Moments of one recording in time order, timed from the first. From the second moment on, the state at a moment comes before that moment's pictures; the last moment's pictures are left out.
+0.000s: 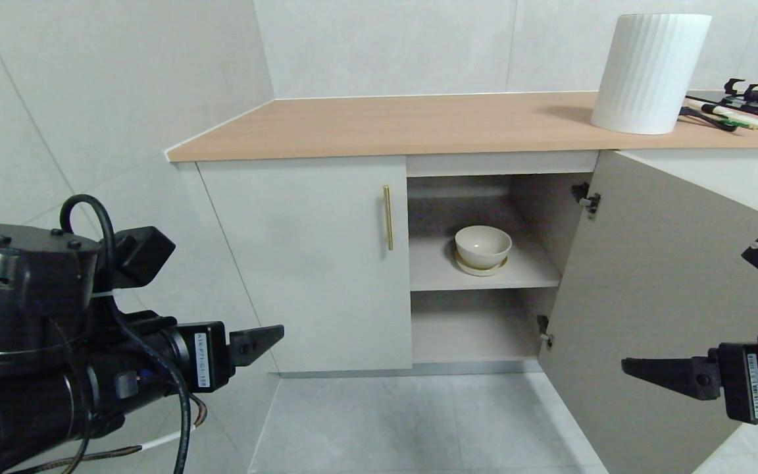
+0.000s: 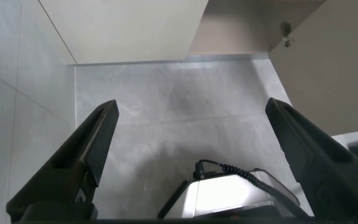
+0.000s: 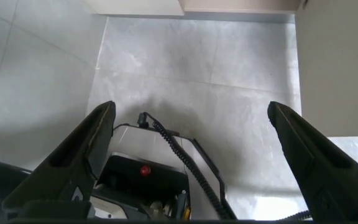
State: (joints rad) left arm -0.53 1.31 -0.71 -0.05 0.24 -0.39; right arm 0.54 1.17 -0.79 0.26 -0.11 0.38
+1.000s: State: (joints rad) left arm -0.53 1.31 -0.71 -0.05 0.24 -0.39; right arm 0.53 1.14 -0.98 0.80 -0.18 0.34
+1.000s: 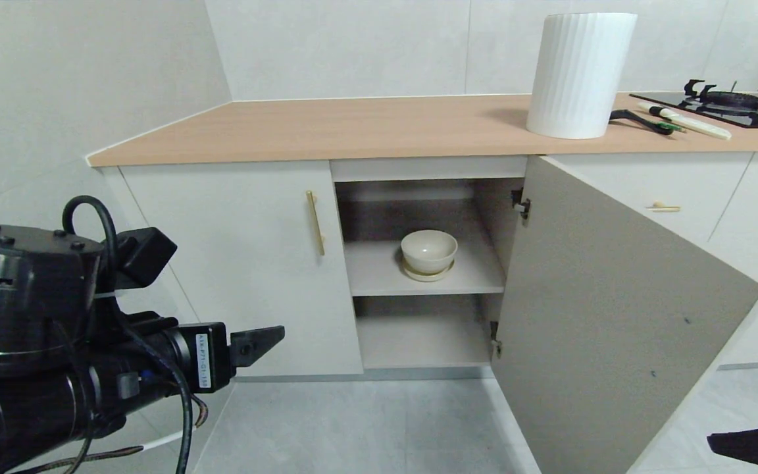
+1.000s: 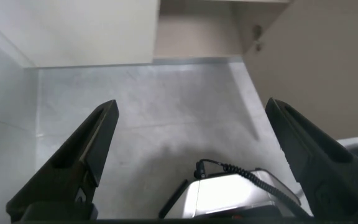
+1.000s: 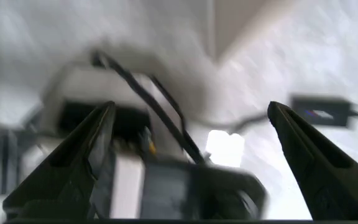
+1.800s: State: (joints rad) left arm -0.53 1.31 -0.70 -0.05 0.24 -0.39; right arm 0.07 1.25 -1.00 0.56 -0.24 0.24
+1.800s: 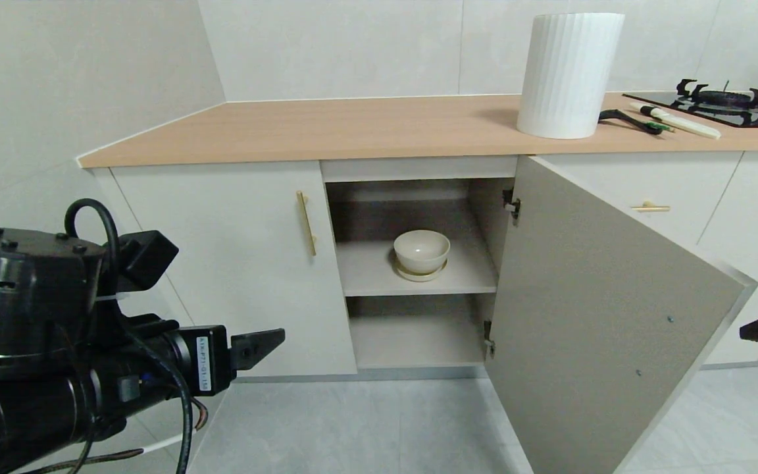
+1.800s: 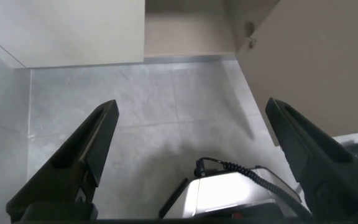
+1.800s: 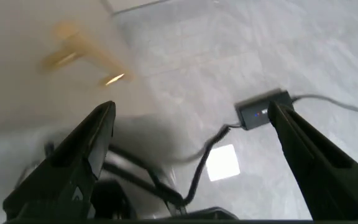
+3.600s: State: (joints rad) left arm -0.53 1.30 -0.71 -0.05 0.24 -0.39; right arm 0.48 1.61 -0.93 0.10 -0.24 0.40
